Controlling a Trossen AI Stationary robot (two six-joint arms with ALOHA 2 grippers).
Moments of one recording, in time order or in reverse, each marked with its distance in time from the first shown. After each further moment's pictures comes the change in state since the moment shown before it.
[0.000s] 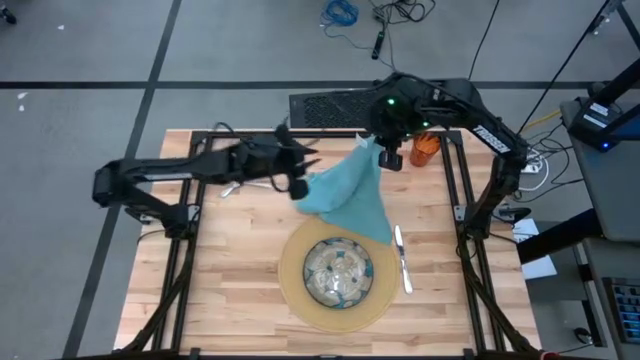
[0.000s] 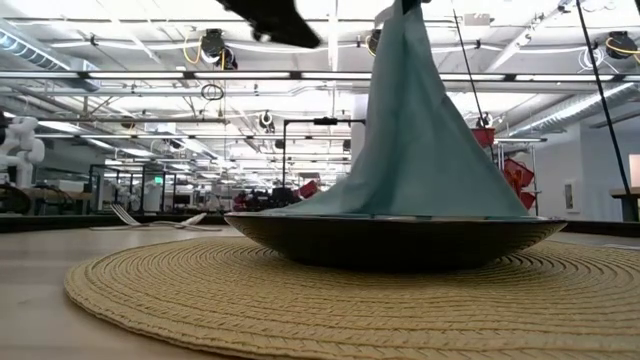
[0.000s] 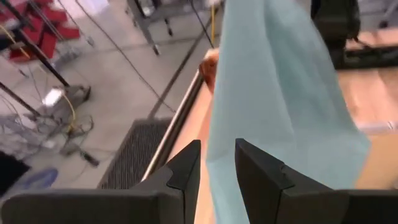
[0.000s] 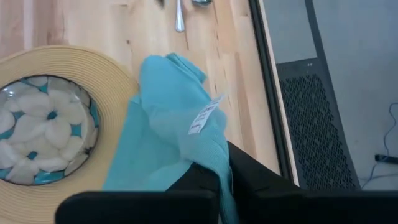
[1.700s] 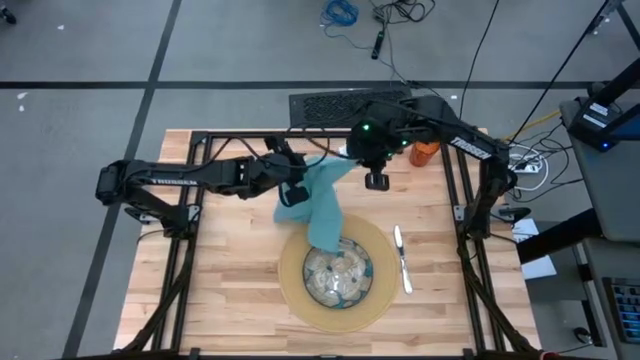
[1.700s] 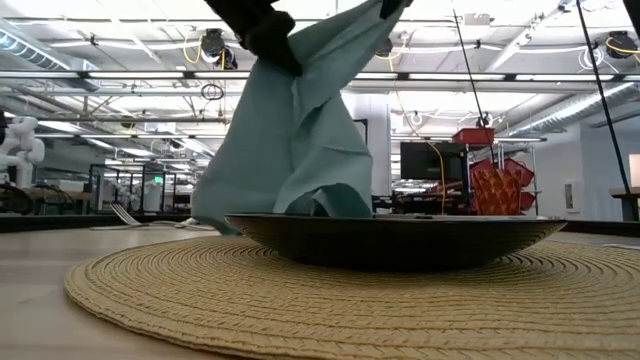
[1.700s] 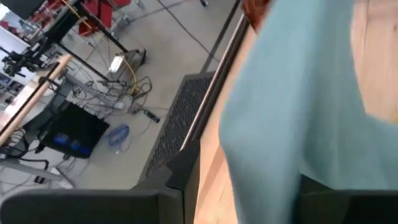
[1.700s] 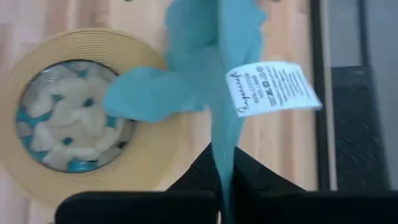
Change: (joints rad) left arm -0.092 0.040 0.003 -0.173 -0.371 0.026; right arm 0.119 0.086 0.000 -0.001 -0.030 0.023
